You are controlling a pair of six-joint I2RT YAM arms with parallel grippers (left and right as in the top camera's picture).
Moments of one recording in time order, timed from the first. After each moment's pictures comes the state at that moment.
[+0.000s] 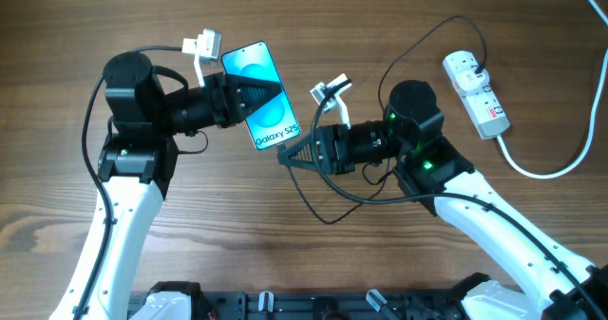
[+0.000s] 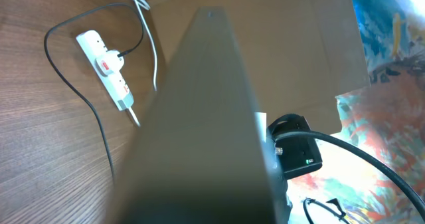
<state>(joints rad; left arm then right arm) -0.05 1.24 0.92 0.07 1.22 -0.99 0.53 1.36 0.84 0.40 -1.18 1.05</state>
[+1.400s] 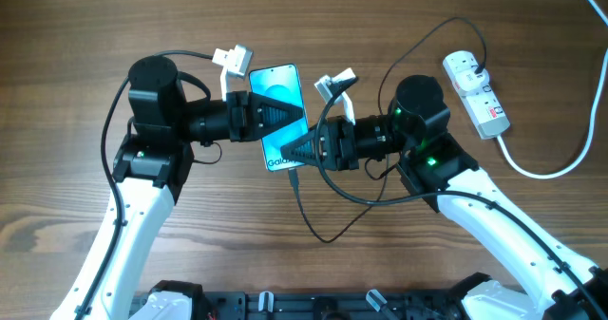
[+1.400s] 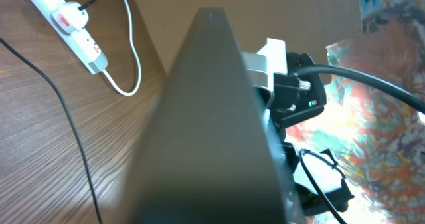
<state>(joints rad) -0.15 1.24 0.91 0.05 1.32 -0.92 0.52 1.36 0.86 0.40 -1.20 0.96</state>
